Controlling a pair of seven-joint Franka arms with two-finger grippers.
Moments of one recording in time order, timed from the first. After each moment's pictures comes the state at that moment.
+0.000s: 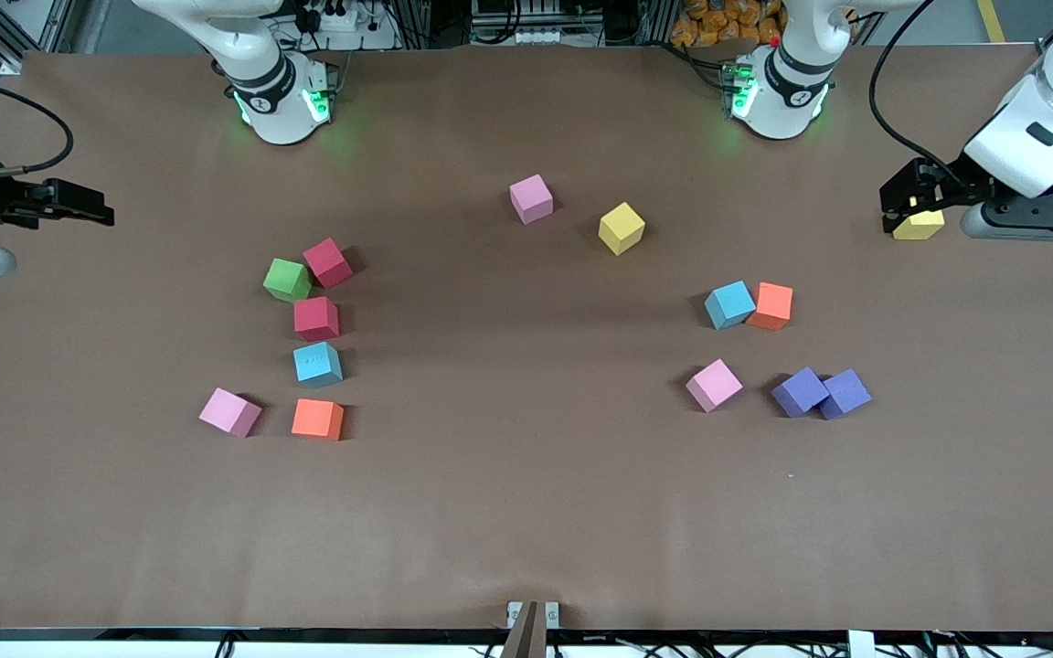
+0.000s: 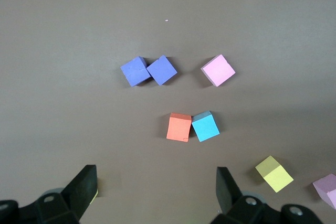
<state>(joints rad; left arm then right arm) -0.15 -0.04 -0.03 -1.61 0.03 1.59 -0.08 -0.04 0.09 0.00 -1.47 0.02 1.28 -0.05</state>
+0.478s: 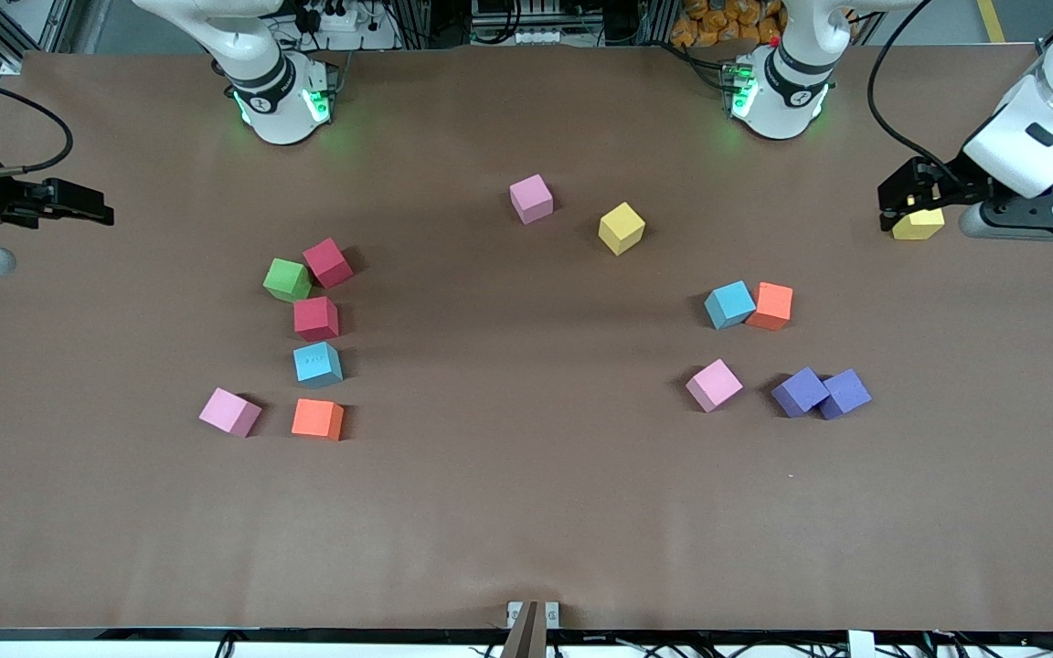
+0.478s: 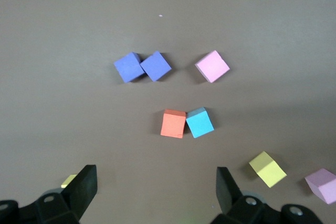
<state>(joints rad) -0.14 -0.04 -0.04 -1.62 0.00 1.57 -0.08 -0.04 0.09 0.00 -1.47 0.02 1.28 -0.05</state>
